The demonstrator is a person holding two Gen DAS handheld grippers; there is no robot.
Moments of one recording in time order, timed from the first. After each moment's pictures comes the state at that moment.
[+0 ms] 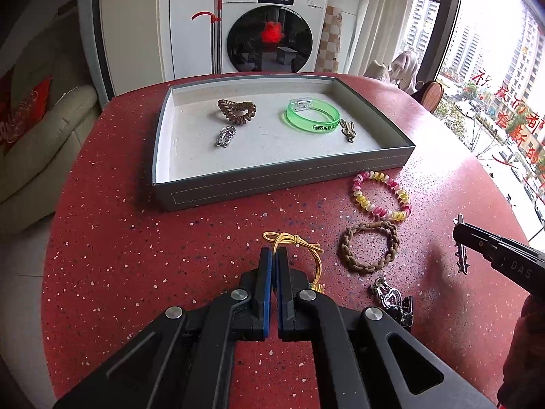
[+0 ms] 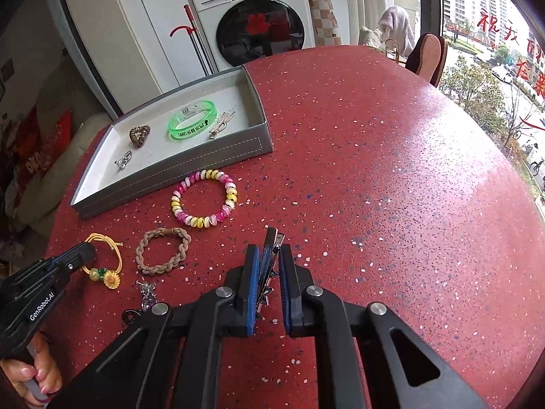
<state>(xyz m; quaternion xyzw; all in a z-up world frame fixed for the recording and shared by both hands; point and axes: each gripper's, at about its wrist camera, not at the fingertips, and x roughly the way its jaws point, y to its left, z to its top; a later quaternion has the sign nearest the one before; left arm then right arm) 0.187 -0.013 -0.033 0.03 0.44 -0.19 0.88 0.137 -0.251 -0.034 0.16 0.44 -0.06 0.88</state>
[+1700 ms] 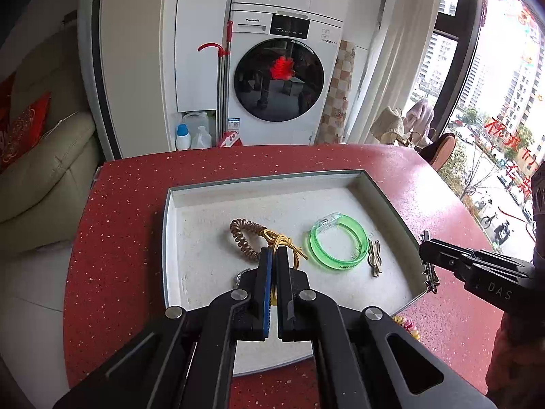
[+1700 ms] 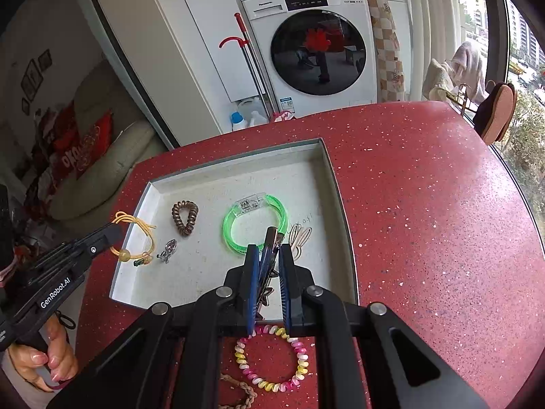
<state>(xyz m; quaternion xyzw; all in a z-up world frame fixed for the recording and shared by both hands) 0.313 -0.030 0.022 0.00 0.40 -0.18 0.90 0.293 -0.243 0.016 0.14 0.43 0.04 0.89</state>
